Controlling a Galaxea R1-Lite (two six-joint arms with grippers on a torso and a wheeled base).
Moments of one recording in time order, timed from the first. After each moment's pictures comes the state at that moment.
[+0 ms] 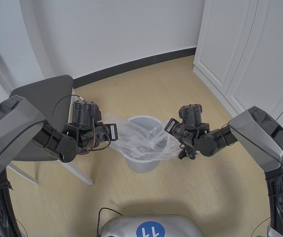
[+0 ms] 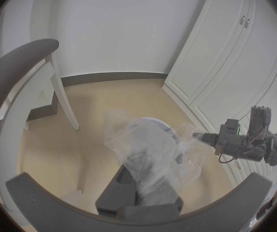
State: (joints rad) left arm -0.39 2.16 -1.11 -0.63 -0.01 -0.27; right arm 0.47 2.45 -1.52 -0.53 -0.17 0.79
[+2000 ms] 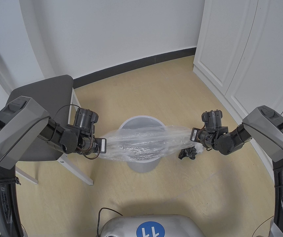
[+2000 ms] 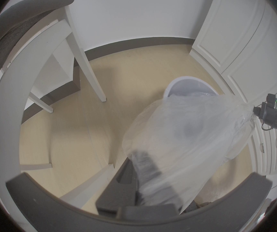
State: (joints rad) left arm -0.31 2.27 -1.27 -0.22 0.10 -0.19; right arm 0.29 2.43 -1.38 -0.53 -0.24 0.40
